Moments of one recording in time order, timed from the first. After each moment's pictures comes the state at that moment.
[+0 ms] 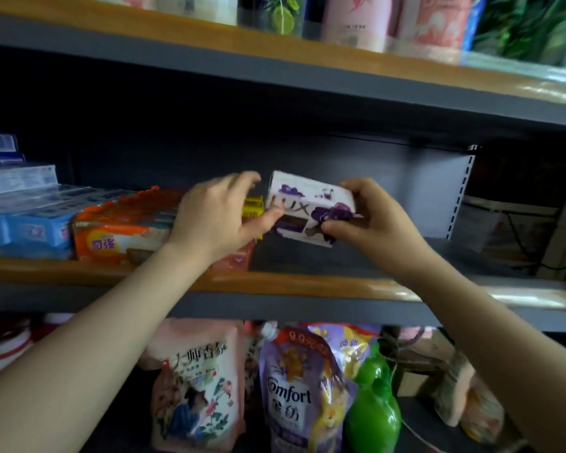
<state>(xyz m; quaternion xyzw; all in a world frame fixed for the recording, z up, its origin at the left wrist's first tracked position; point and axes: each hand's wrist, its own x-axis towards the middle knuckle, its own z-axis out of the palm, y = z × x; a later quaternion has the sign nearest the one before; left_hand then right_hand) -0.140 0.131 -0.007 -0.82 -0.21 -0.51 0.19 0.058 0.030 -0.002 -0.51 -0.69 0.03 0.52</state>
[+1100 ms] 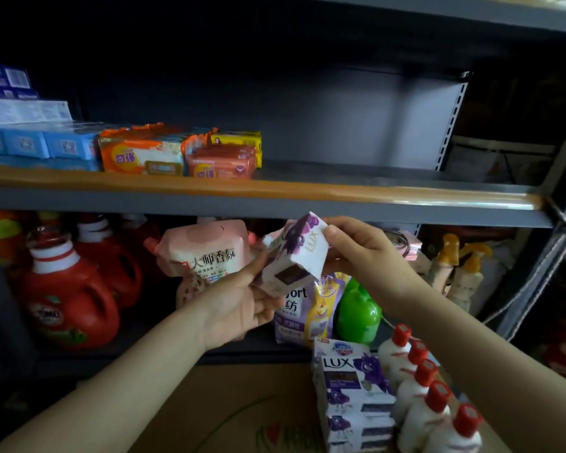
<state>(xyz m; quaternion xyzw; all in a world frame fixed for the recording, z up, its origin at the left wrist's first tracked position) -0.160 0.022 -0.171 -0.49 -0.25 -0.25 -0.80 0.013 -0.069 -0.117 -0.48 -0.58 0.32 0.58</state>
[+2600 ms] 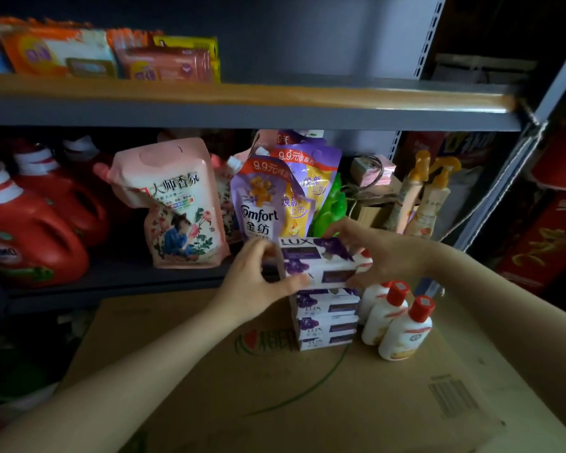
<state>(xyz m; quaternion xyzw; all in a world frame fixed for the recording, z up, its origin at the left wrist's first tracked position) -0.125 -0.034 -0.260 -0.81 -0.28 -0.31 -0.41 0.091 -0.128 -0.185 -0.66 -0.70 0.26 0.12</state>
